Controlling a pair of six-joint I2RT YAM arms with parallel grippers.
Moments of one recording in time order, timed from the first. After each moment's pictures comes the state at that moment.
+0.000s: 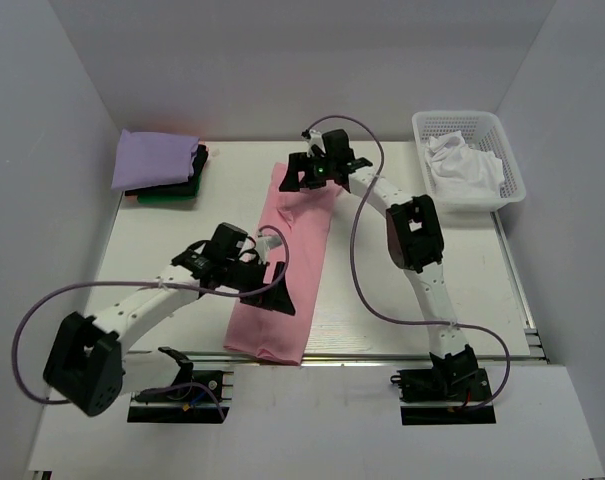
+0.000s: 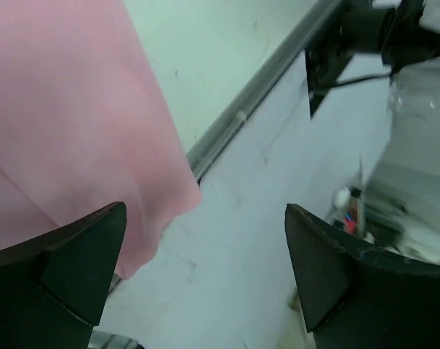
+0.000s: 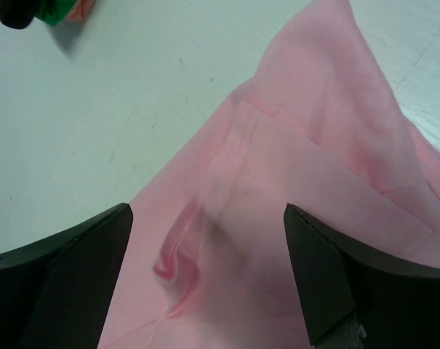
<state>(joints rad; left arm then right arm) -0.56 1.26 0.72 -0.49 0.76 -0.36 0.47 2.53 2.14 -0.22 -0.59 0.28</state>
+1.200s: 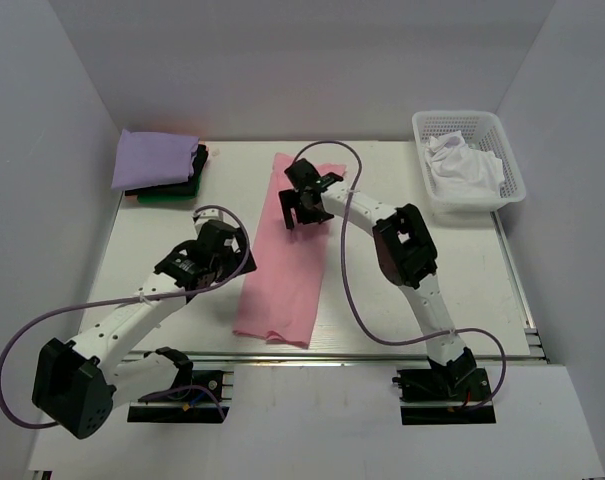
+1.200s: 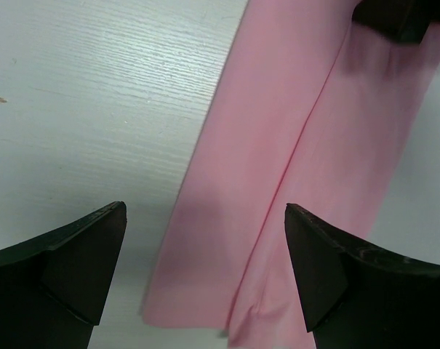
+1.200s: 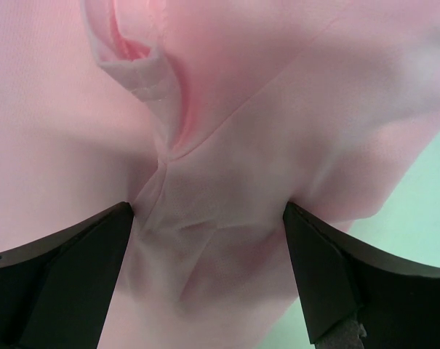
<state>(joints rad) -0.54 1.07 0.77 -0.56 -0.30 -0.70 0.70 2.34 1.93 -0.67 0.12 0.32</state>
